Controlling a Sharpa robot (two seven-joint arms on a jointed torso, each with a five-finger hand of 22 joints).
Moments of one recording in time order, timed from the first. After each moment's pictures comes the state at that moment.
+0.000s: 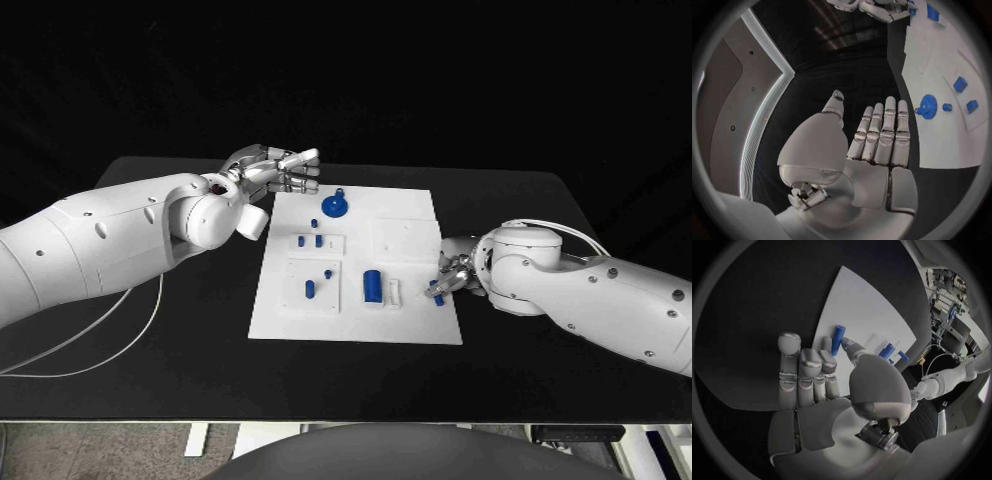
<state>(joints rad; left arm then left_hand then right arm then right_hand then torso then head) 1.29 -0.69 -0.14 1.19 -0.09 -0.08 0.24 1.27 -0.06 -0.05 0.11 0.10 0.97 0.16 0.07 0.06 1.04 0.15 0.07 0.06 1.14 0.13 0.07 0.08 0.02 0.98 0.12 0.08 0.08 0.96 -0.81 0.17 1.57 -1.50 0.23 -0.68 1.15 -0.15 0.30 -0.02 0.32 1.18 0.04 0.07 0.76 1.39 -0.03 0.99 1.23 1.45 -0.09 1.03 1.04 0.07 1.47 -0.11 0.57 1.23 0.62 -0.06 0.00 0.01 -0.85</state>
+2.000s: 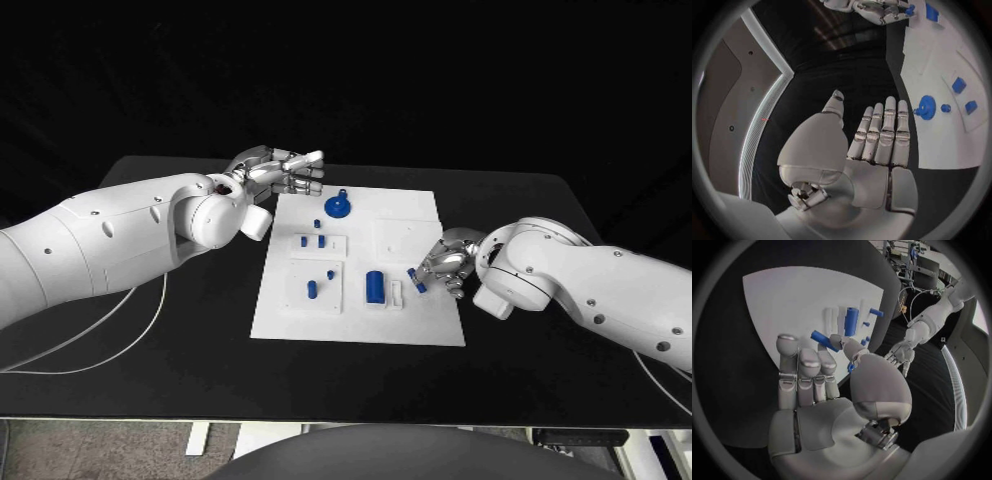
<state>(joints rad) 1.29 -0.68 -0.14 1.18 -0.09 -0.08 0.23 1.27 -0.06 -0.05 0.11 0.10 0.96 0.16 0.07 0.06 1.04 0.15 0.07 0.06 1.14 0.13 0.07 0.08 0.02 0.98 0.12 0.08 0.08 0.95 -0.81 0.23 1.59 -1.02 -0.04 -0.70 1.07 -0.09 0.46 -0.22 0.64 1.15 0.07 0.06 0.07 1.39 -0.04 1.00 1.23 1.45 -0.09 1.03 1.05 0.06 1.46 -0.11 0.58 1.26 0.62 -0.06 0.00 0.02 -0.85</state>
